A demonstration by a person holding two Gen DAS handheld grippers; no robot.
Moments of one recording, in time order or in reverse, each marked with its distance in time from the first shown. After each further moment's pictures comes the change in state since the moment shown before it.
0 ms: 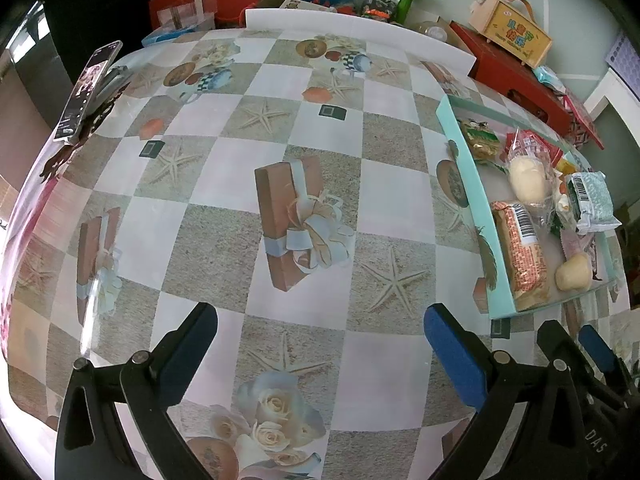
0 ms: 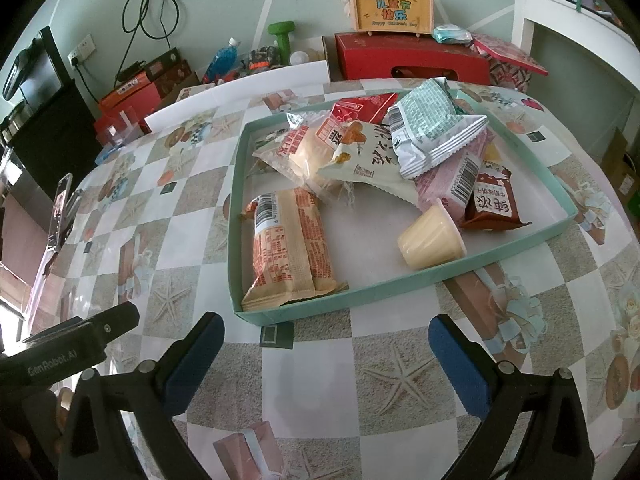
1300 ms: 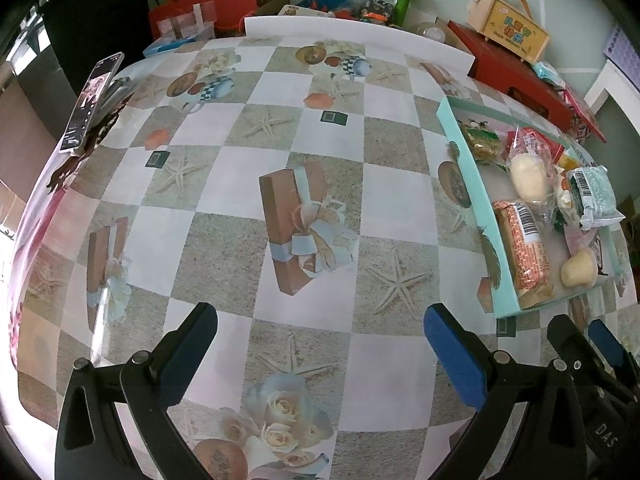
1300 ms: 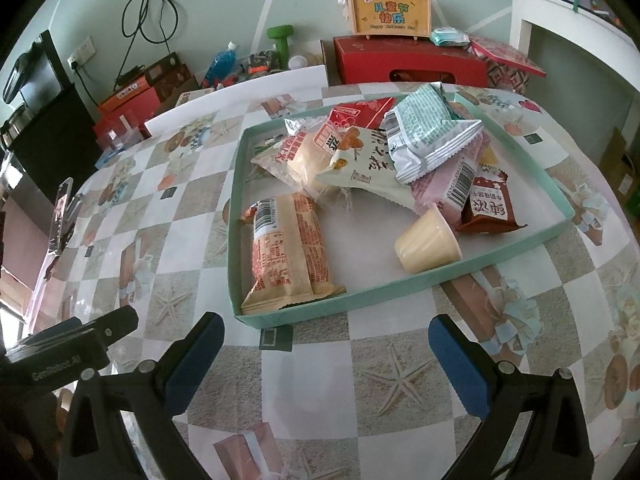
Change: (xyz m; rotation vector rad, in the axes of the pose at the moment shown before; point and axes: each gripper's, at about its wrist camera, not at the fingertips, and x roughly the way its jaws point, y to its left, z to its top) left arm -0.002 -0.001 0.000 0.026 -0.016 0.029; right arm -0.004 -0.002 0.003 0.004 -0.007 0.001
